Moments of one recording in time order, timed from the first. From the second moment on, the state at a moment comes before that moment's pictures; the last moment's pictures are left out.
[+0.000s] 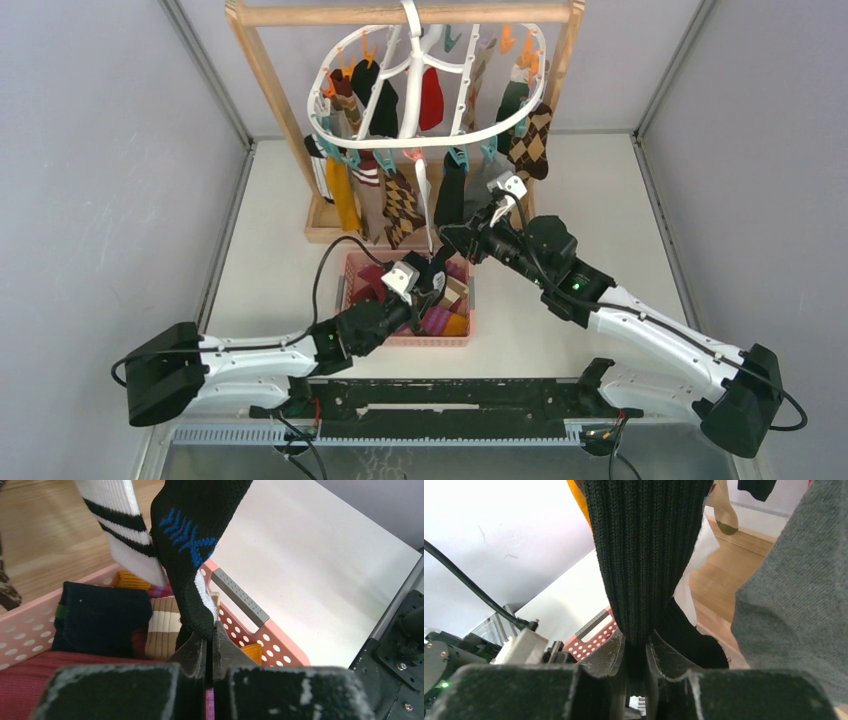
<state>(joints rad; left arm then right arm) -1.15 1.09 0.32 0.62 -0.36 -0.26 0.82 1.03 0.83 0.15 -0.06 0.32</state>
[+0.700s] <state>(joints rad) -1.18 0.79 0.32 0.44 -0.51 -0.21 0.86 0.90 0.74 0.07 0.16 0.29</state>
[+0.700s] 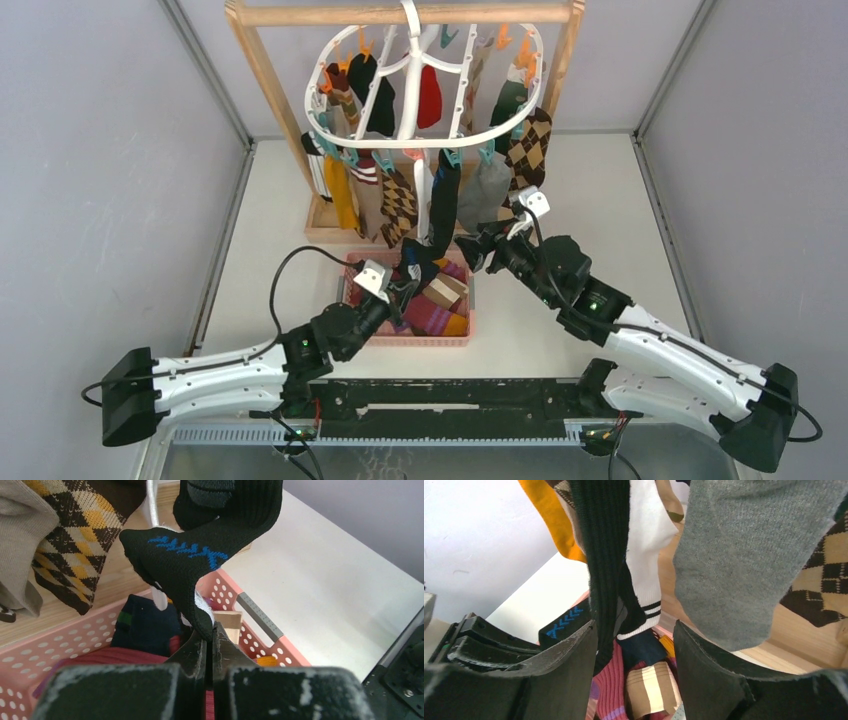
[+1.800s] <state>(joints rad) -1.18 0.85 0.45 0.34 -0.61 -0.10 1.18 1.05 1.04 0.22 0.62 -0.06</state>
